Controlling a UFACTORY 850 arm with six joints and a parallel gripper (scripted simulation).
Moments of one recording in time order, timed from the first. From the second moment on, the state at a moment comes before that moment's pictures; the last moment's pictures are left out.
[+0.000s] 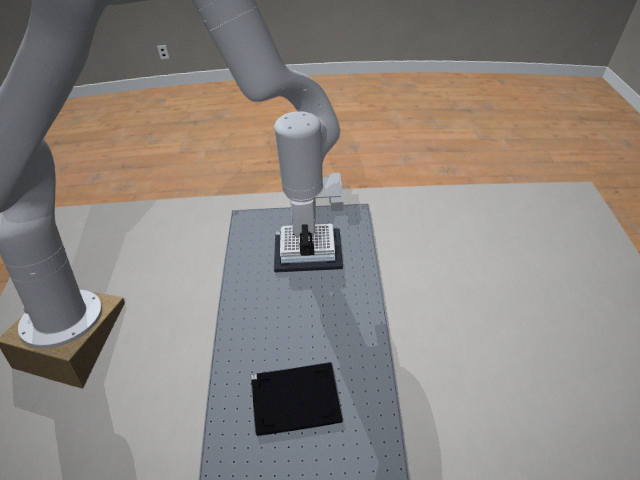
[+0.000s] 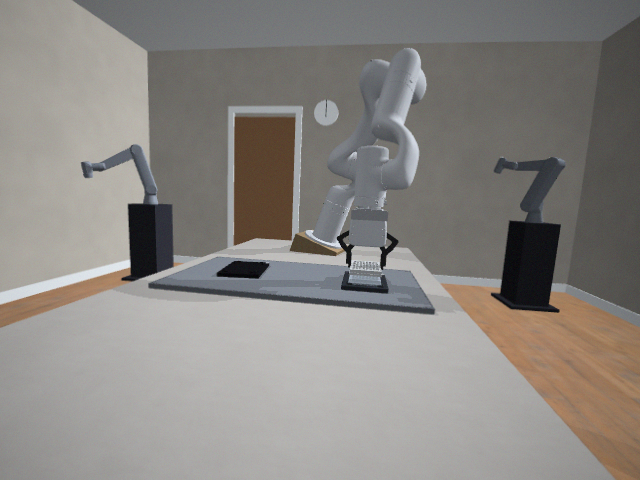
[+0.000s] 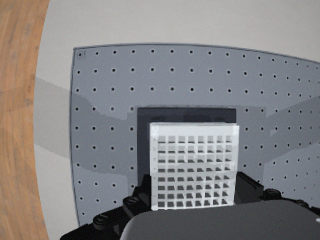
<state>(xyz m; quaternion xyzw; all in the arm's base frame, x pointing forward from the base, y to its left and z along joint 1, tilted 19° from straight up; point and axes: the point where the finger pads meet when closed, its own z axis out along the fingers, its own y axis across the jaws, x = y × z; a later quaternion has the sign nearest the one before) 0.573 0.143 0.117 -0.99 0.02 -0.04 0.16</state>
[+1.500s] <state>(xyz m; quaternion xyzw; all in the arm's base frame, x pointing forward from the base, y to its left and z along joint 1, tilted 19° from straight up) 0.574 0.145 0.112 -0.99 0.02 -0.04 0.16</state>
